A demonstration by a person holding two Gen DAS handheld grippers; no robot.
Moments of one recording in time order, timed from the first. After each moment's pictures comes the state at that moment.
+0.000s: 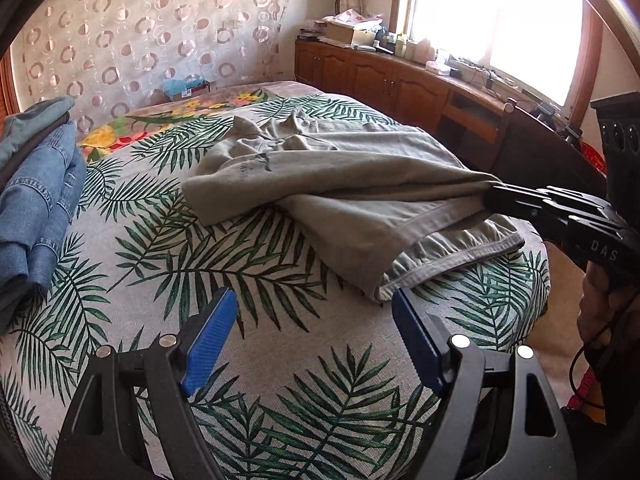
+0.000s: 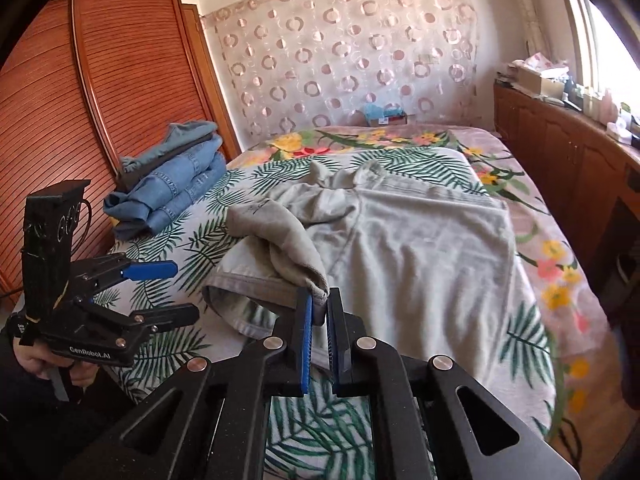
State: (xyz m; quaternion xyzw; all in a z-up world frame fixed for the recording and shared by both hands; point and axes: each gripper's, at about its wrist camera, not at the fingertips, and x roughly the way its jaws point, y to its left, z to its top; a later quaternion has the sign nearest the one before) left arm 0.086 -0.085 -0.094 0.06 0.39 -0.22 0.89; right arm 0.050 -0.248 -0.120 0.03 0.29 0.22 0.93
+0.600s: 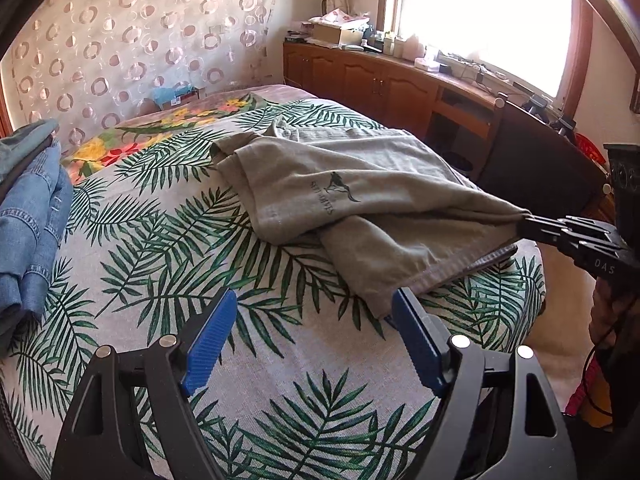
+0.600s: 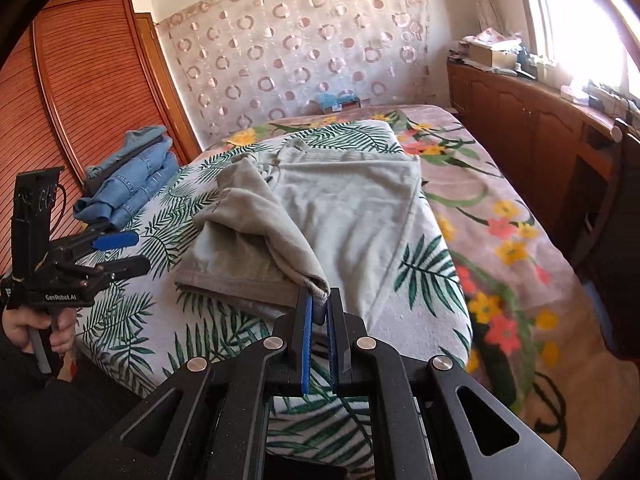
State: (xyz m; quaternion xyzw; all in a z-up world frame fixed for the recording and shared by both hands) left arm 0.095 -0.106 -0.087 0.08 0.39 -0.23 0.89; right arm 0.016 -0.299 -0.126 0.06 0.32 0.16 0.93
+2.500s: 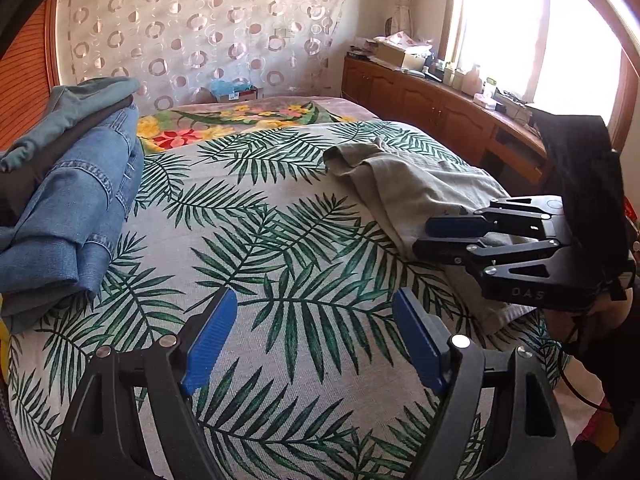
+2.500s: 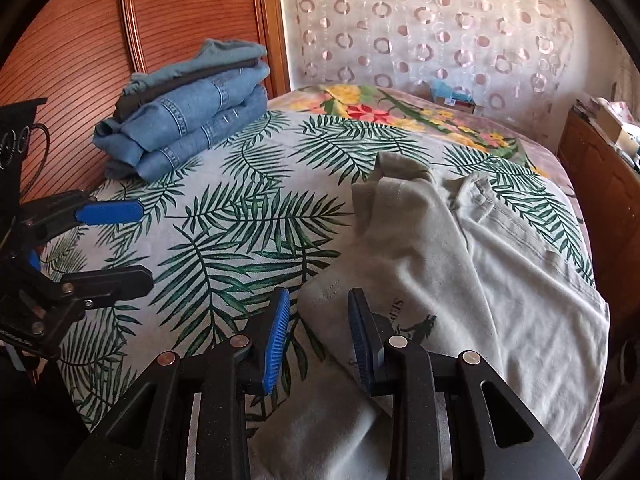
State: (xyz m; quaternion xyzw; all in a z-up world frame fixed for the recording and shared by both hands) left arm 0.120 -0.021 -0.089 0.02 0.38 -0.15 0.91; right arm 0.148 -0.159 -0.102 -0.11 0.35 0.30 0.88
